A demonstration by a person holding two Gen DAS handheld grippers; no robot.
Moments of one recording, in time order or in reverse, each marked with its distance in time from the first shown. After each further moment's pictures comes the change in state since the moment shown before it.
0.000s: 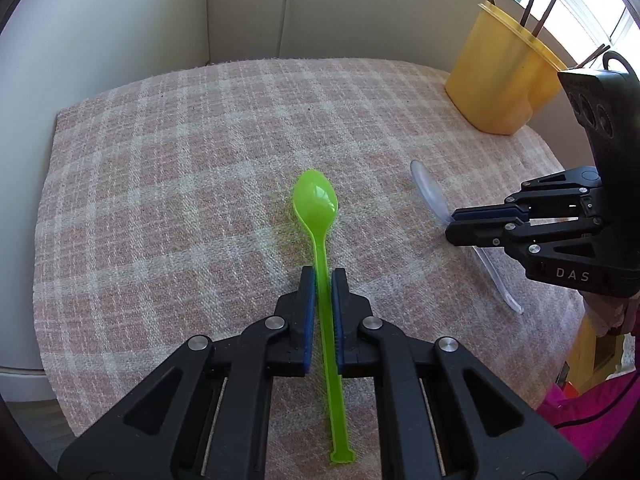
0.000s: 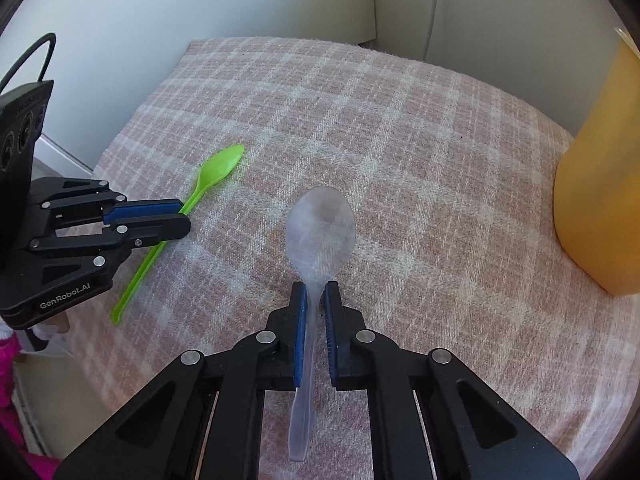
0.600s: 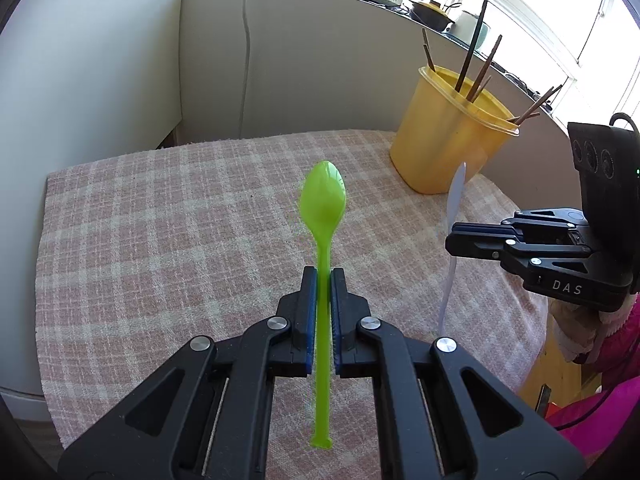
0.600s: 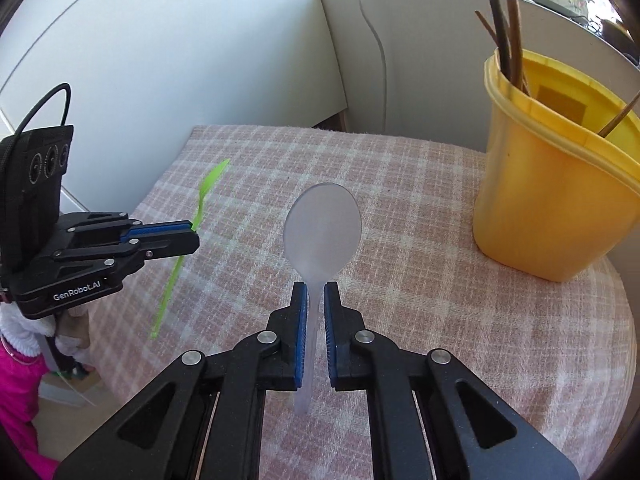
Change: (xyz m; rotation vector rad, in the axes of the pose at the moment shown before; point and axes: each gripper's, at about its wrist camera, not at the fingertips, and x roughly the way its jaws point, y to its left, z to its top) left arm -0.052 -0.031 0.019 0.032 -0.184 -0.089; right arm -0.080 -0.027 -0.029 0.072 -0.274 0.005
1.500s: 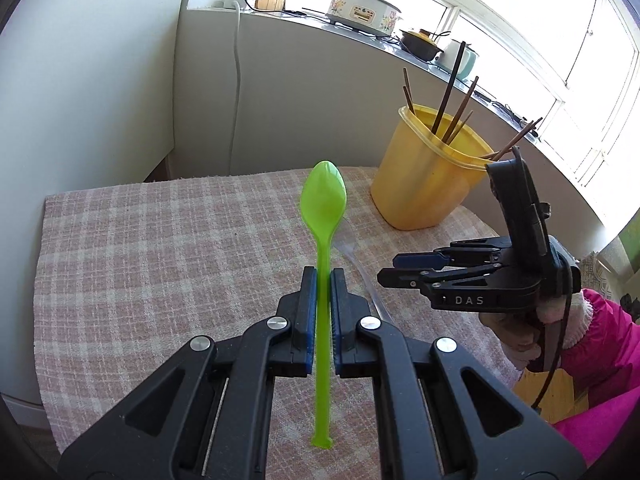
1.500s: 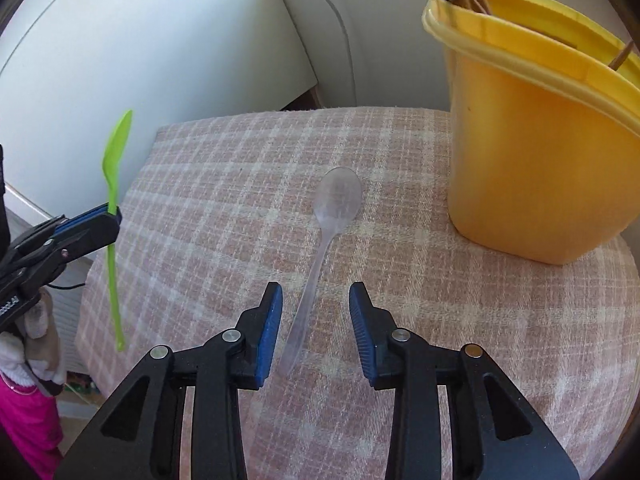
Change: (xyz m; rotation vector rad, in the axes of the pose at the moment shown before) left arm -0.013 -0.009 0.015 -0.018 -0.090 -0.026; right arm 0.037 -0.041 0.011 0.102 0.109 -0.018
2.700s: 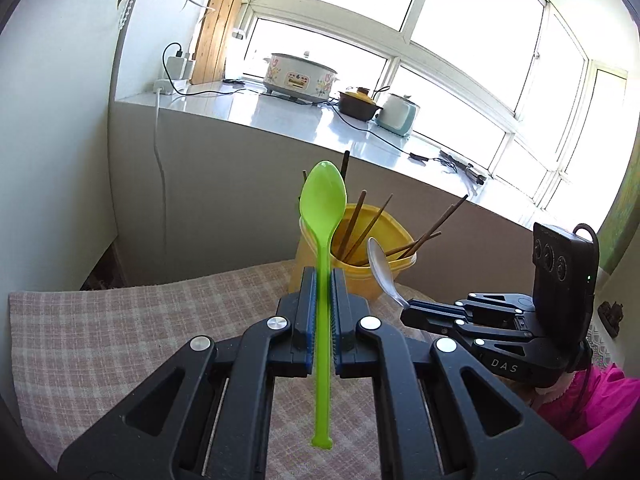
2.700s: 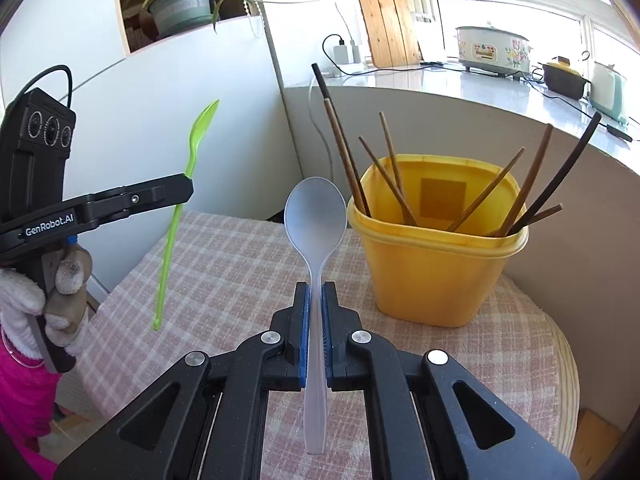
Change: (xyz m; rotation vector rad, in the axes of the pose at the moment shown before) left arm -0.019 -0.077 0.073 0.091 -0.216 -0.161; right arm -0.132 -0.003 -0.032 -0.076 -0.421 -0.057
